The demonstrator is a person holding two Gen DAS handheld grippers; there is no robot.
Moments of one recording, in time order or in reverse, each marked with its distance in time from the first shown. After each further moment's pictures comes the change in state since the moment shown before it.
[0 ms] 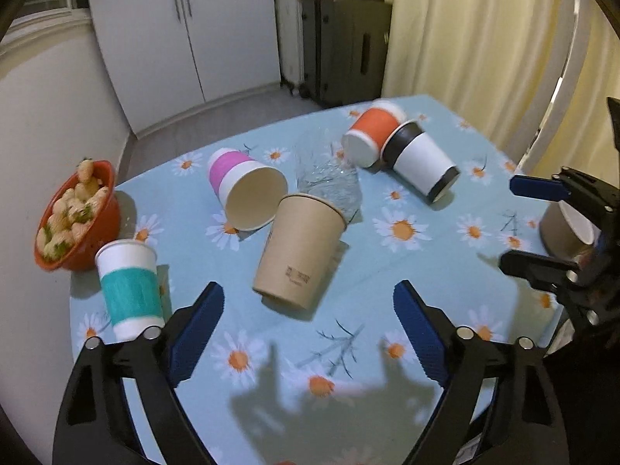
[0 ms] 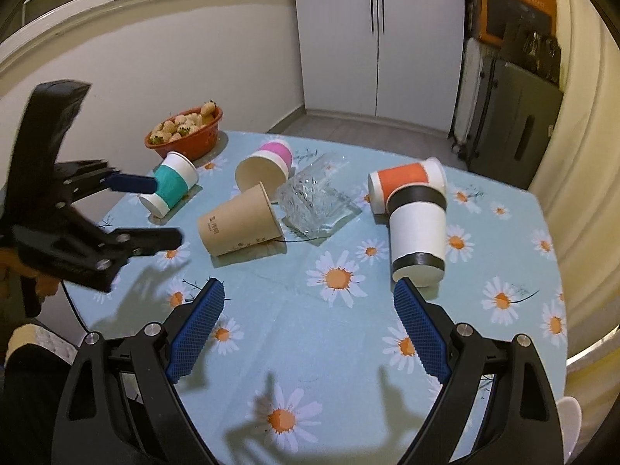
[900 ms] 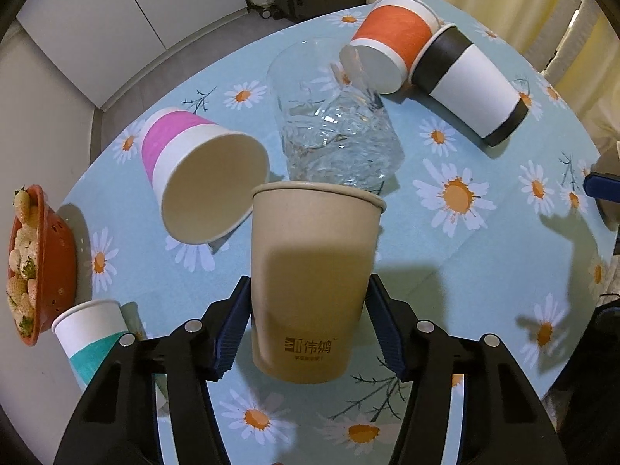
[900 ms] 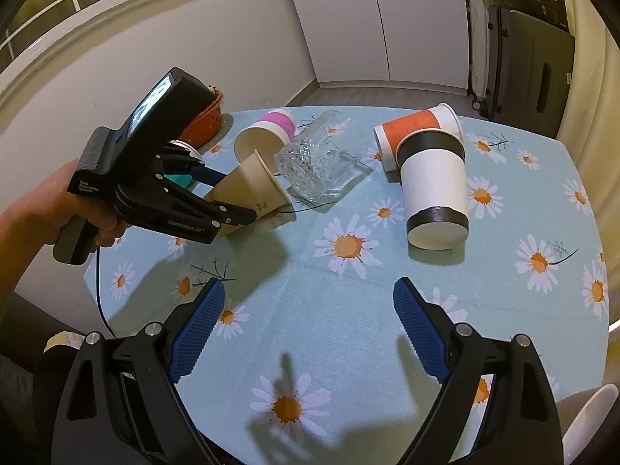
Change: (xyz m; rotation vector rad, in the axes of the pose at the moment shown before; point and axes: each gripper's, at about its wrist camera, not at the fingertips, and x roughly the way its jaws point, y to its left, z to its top) left arm 0.108 0.002 0.044 0.154 0.322 0.011; right arm 0.020 -0.026 -0.014 0.102 0.089 0.132
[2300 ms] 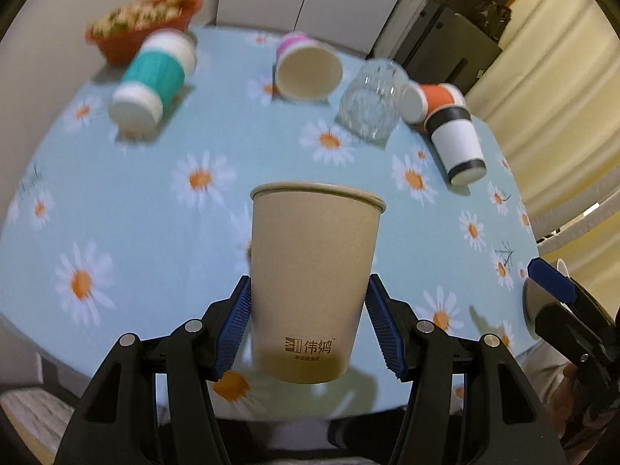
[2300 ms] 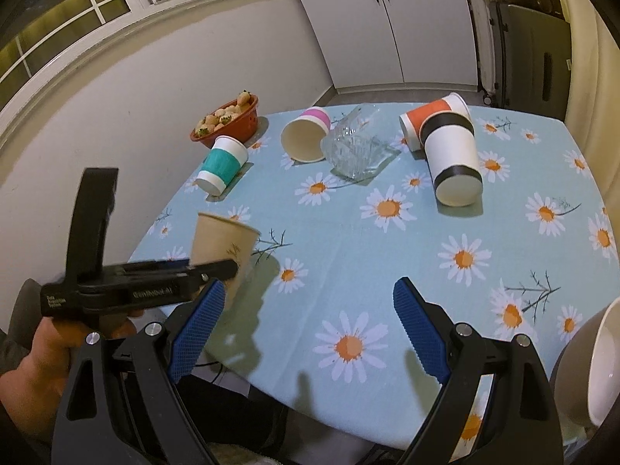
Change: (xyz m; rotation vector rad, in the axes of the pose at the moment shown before) left arm -0.056 -0.052 -0.155 -0.734 -0.229 -0.129; right arm -0.043 0.032 -0.045 0.040 -0.032 0.086
